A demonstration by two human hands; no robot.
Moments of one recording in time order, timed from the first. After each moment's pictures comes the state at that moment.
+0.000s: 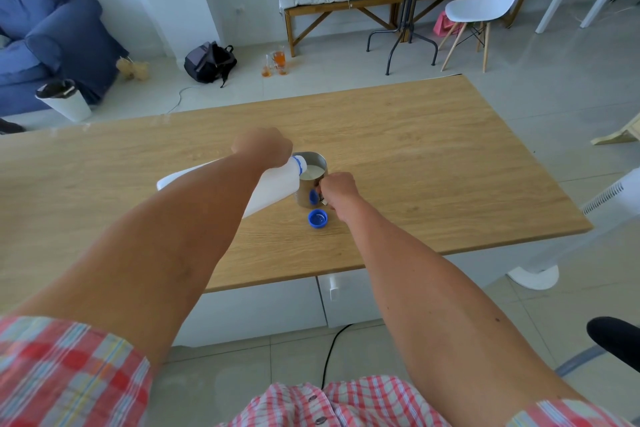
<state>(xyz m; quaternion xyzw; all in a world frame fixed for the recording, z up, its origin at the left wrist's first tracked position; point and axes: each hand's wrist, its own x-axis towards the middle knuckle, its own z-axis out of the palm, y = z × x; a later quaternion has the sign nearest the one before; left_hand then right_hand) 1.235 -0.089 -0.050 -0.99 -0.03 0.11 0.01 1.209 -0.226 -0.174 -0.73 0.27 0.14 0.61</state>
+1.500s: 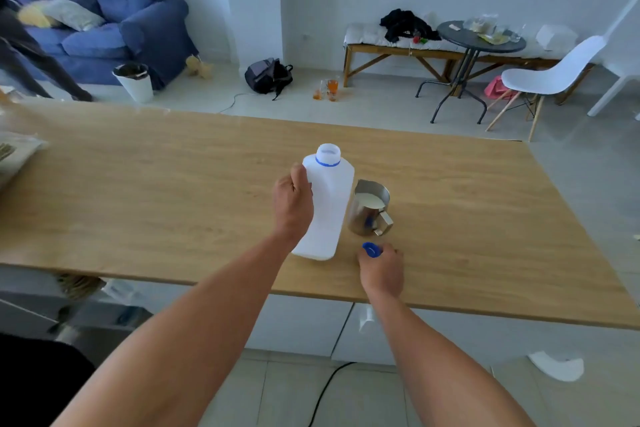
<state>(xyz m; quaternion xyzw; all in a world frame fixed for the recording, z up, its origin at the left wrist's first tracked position) 1.144 -0.016 -0.088 -0.74 -0.16 -0.16 -0.63 1.118 -0.184 -0.222 -0.88 0.26 -0.02 0.39</state>
